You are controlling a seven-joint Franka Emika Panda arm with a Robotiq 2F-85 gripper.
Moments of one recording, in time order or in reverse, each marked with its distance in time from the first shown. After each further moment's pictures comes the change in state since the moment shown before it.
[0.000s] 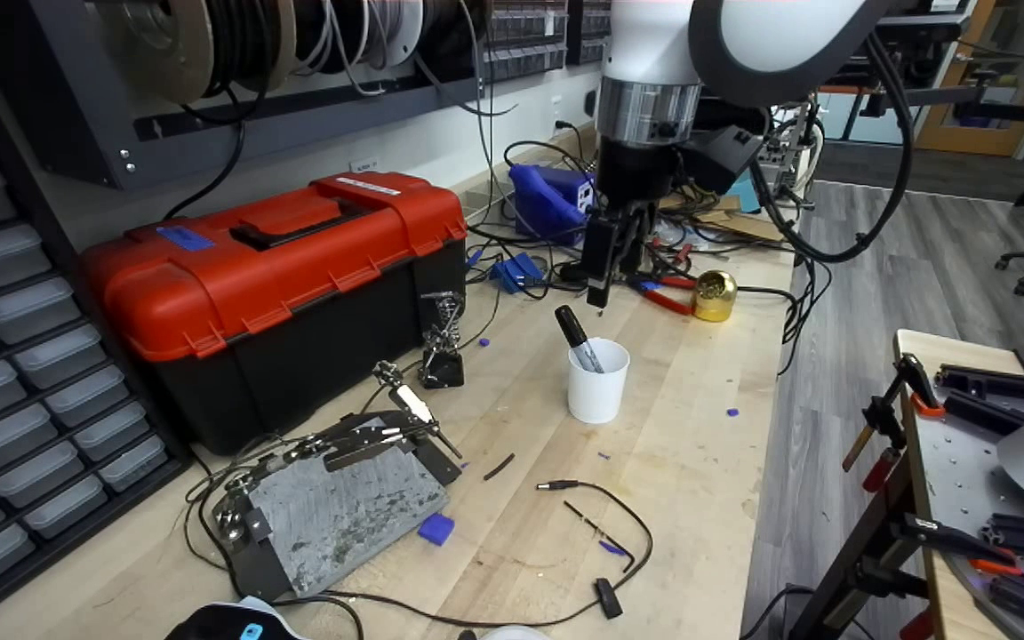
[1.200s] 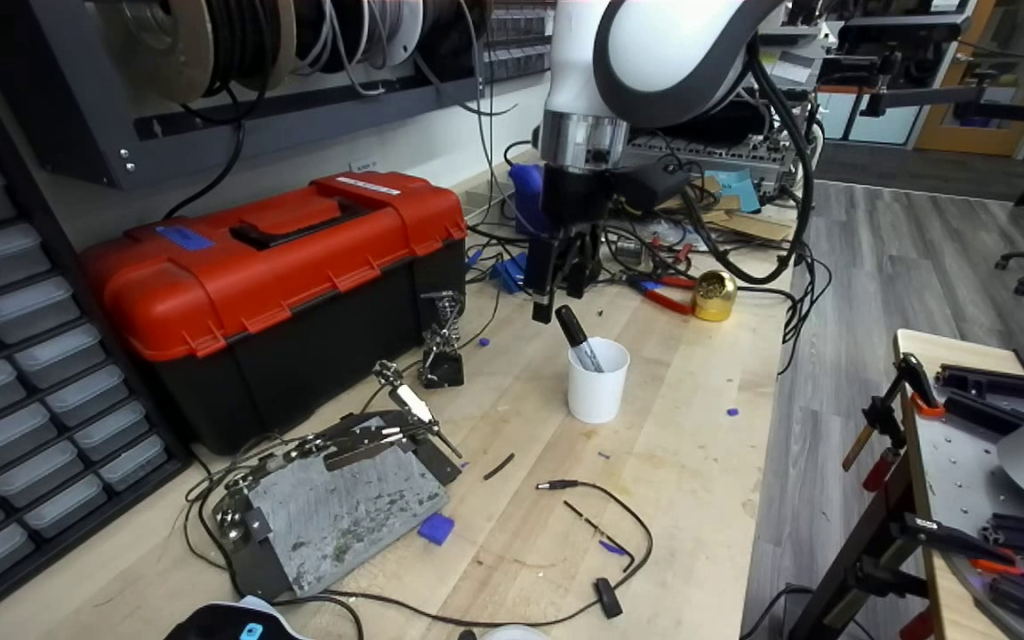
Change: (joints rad) arm -1.116 0.065 1.090 0.193 0.083 0.020 -0.111
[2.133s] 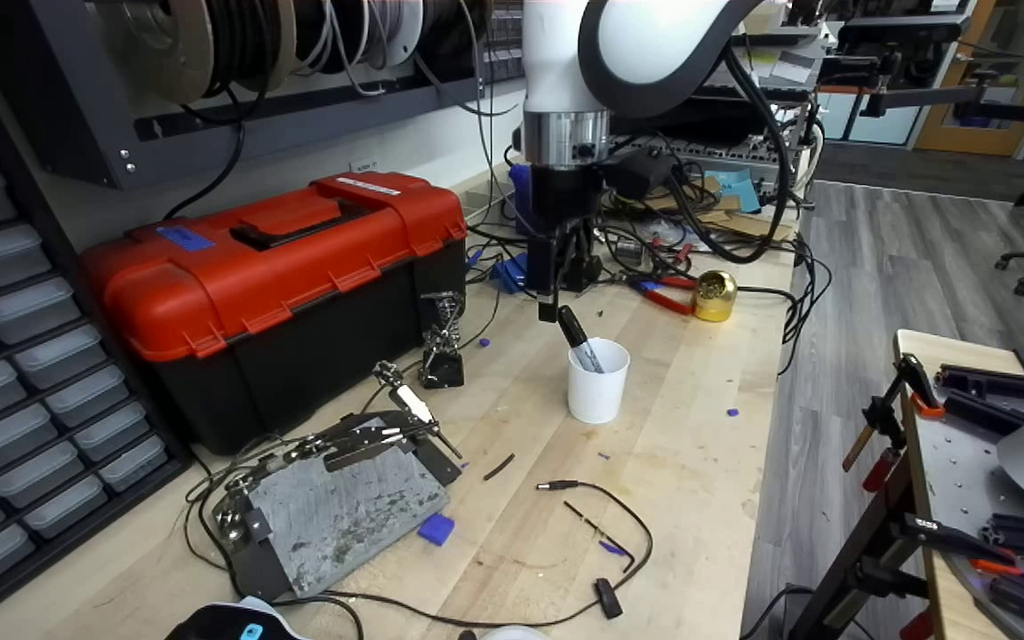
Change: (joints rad) arm -0.378 0.029 0.385 0.102 -0.211 -0.145 0.057
